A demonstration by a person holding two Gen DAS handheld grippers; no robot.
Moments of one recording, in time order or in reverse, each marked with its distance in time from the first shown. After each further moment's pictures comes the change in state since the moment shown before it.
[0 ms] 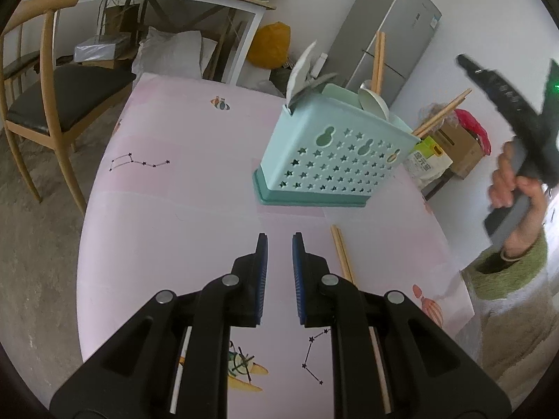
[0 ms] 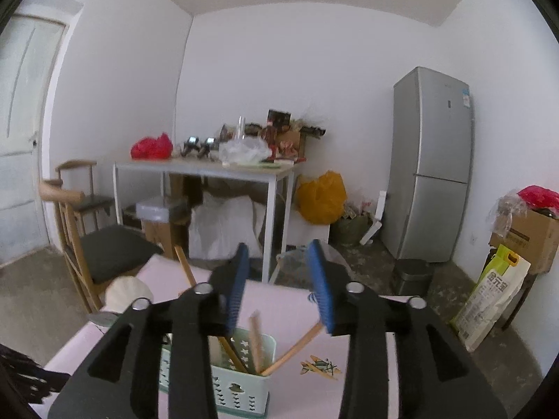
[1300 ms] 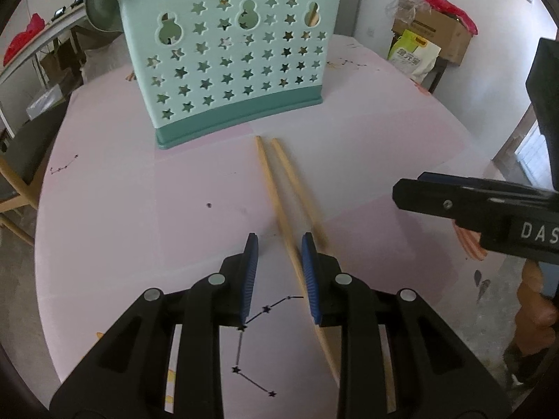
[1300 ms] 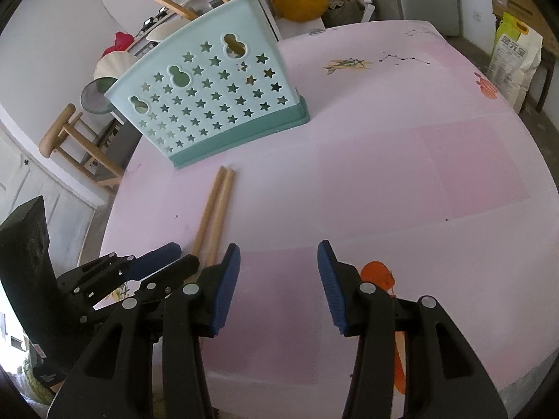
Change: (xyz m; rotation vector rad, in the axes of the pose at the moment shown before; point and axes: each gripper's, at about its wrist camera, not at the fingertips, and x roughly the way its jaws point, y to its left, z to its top) left arm 0.083 -0.094 -0.057 0.370 0.226 0.097; right arm -0.029 0.006 -0.198 0.430 0.791 0.112
